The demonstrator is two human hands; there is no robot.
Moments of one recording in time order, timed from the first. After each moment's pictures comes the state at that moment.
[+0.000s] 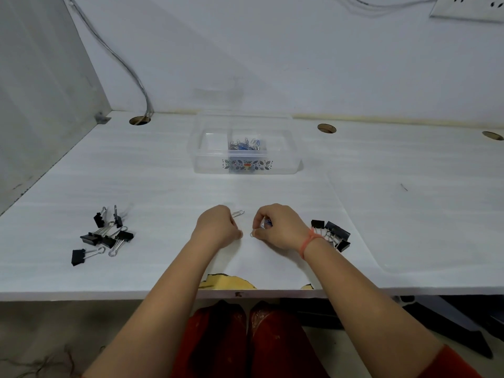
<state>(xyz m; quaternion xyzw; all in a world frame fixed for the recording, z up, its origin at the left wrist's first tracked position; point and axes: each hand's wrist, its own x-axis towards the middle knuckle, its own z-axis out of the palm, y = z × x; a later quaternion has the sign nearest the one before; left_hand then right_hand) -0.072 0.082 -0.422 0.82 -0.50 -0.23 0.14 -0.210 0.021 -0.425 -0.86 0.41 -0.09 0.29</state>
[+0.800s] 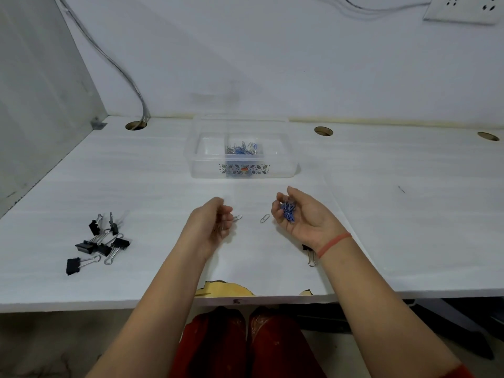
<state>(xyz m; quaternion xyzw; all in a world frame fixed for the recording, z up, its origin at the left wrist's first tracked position) -0.067 0.087 -0.412 0.61 -0.13 -0.53 0.57 -0.230 -0.002 -0.406 -0.20 0.37 -0.31 0.85</state>
